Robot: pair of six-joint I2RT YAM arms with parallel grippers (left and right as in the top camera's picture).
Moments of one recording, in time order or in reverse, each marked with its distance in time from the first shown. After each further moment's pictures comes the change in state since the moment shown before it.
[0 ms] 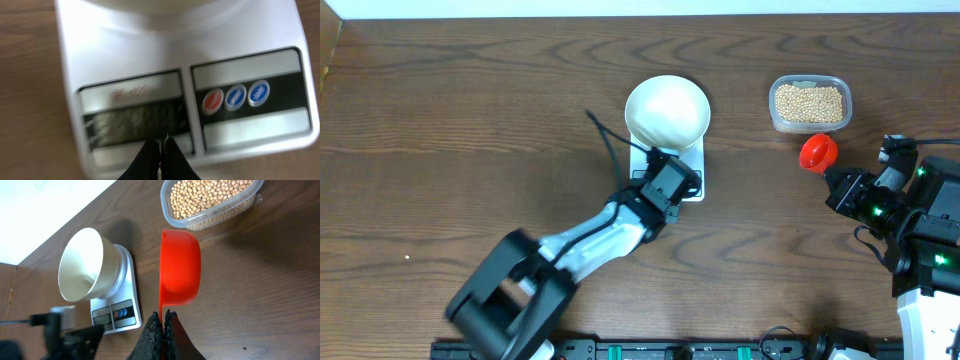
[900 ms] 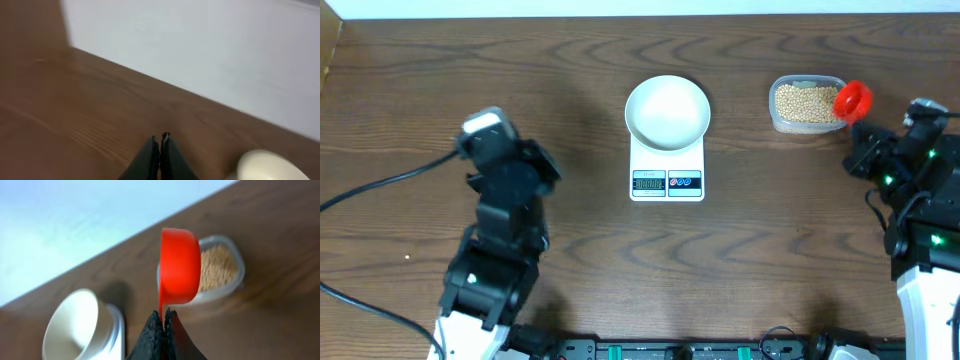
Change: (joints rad) left arm 0.407 -0.859 -0.015 -0.086 -0.296 0.059; right arm -0.003 0.097 0.000 0.398 0.131 0.015
